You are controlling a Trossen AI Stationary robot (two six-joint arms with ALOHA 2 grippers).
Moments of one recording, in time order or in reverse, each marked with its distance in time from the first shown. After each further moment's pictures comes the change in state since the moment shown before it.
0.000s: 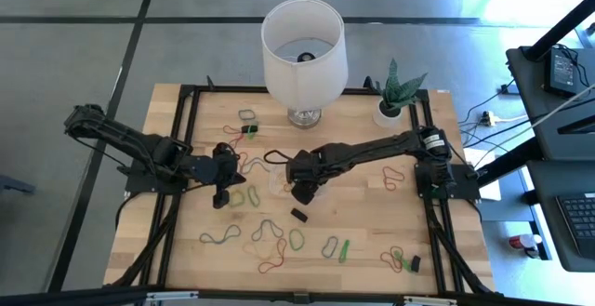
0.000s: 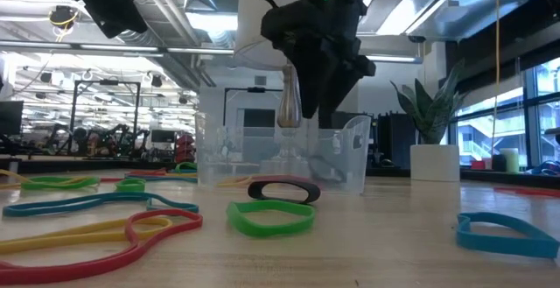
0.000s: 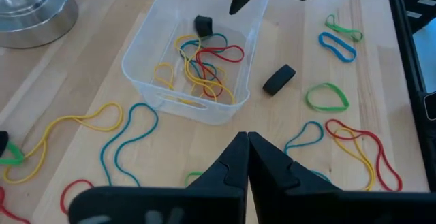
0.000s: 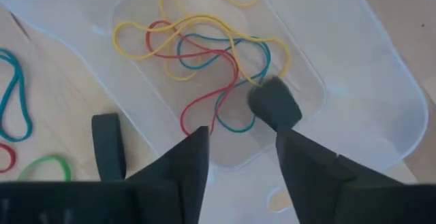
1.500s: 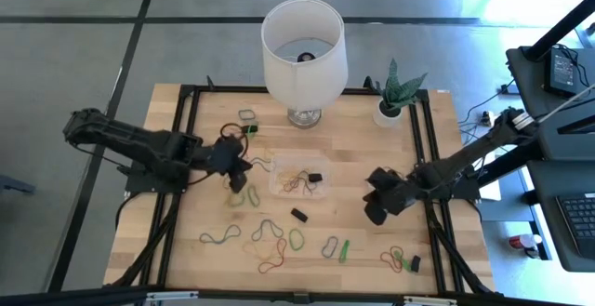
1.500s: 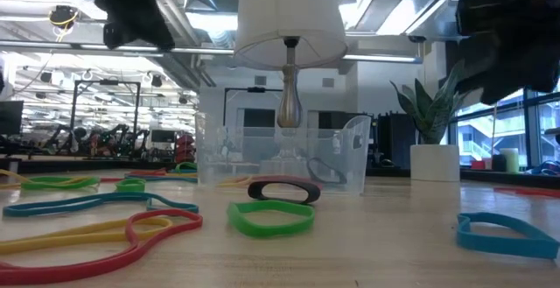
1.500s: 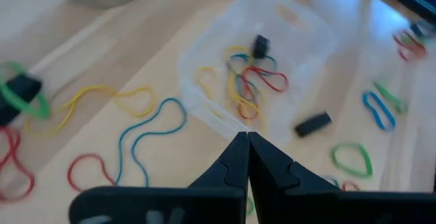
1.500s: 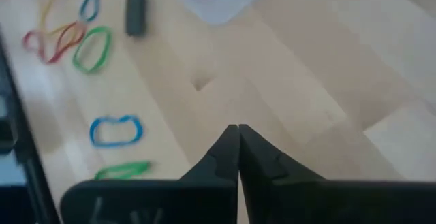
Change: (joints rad) left arm 0.155 0.086 0.047 -0.012 -0.019 -0.265; right arm 0.416 -0.912 -1.041 0.502 0.175 0.375
